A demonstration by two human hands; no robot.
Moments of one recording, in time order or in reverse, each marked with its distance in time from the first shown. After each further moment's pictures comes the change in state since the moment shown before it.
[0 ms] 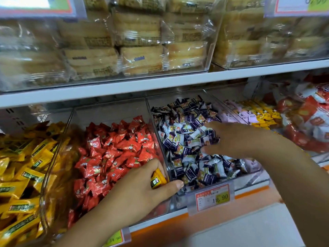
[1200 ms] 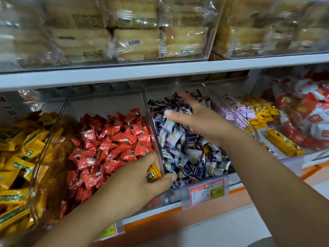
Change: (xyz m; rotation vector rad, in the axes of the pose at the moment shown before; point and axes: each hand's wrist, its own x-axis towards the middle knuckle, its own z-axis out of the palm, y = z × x) left_hand -0.001 0.004 0.002 0.049 0.006 0.014; right_hand 0.040 -0.035 0.013 0.989 0.217 -0.309
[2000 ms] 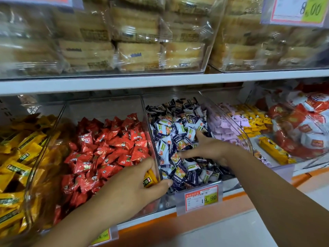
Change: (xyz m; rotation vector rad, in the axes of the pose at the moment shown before) left_hand 0.000 0.001 0.000 -0.030 0.007 0.028; right_hand 0.000 0.056 -0.014 -0.140 -0.178 0.467
